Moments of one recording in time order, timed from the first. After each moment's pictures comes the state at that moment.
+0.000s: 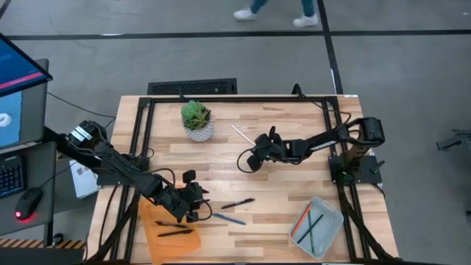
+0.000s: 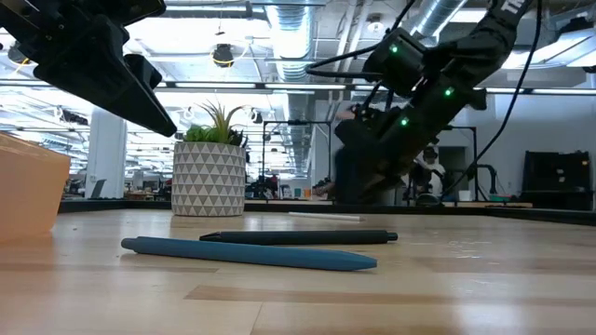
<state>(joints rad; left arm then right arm) -0.61 1.44 0.71 -0.11 -0.56 -0.52 -0.04 1.72 0.75 0.13 0.36 0.58</state>
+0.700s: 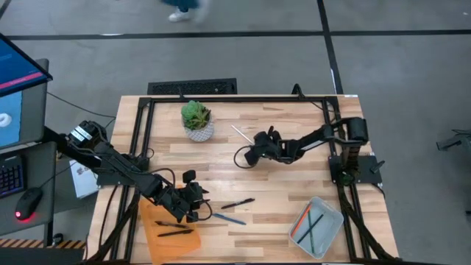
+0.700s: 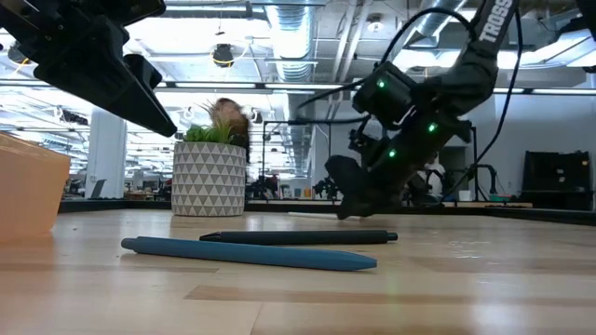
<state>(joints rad) -0.61 1.44 0.71 -0.12 -0.56 -0.52 -0.10 1.89 0.75 0.28 0.47 0.57</state>
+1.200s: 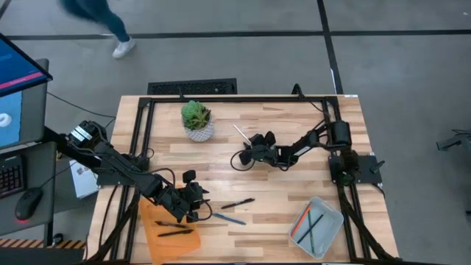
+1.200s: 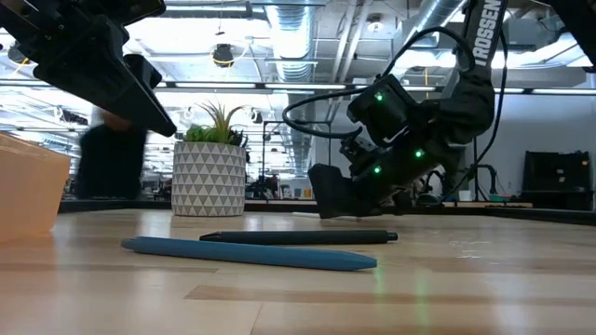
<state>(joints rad) -0.61 1.44 0.71 -0.12 -0.56 -0.52 -0.04 2.09 0.75 0.62 0.61 0.52</state>
